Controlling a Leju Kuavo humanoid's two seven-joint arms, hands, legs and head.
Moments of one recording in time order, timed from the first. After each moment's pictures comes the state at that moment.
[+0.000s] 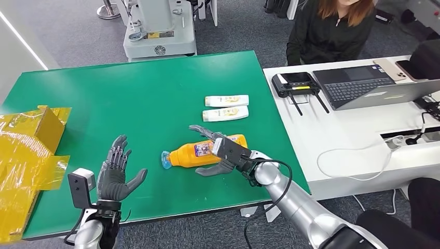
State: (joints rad) left arm -0.18 -0.16 -0.22 -1.22 0.03 -0.19 -0.50; right arm -0.52 -0.07 0.53 -0.82 0.05 0.26 -0.34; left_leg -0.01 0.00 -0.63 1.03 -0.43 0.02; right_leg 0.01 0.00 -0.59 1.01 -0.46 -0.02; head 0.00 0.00
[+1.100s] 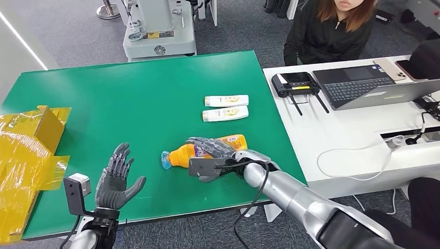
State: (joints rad) left arm -0.10 -0.15 -0.22 -1.33 0.11 -0.26 -0.37; right arm -0.66 -0.09 0.79 -0.72 0.35 0.16 -0.10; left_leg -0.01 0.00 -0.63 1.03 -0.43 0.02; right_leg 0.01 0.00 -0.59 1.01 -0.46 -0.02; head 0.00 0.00
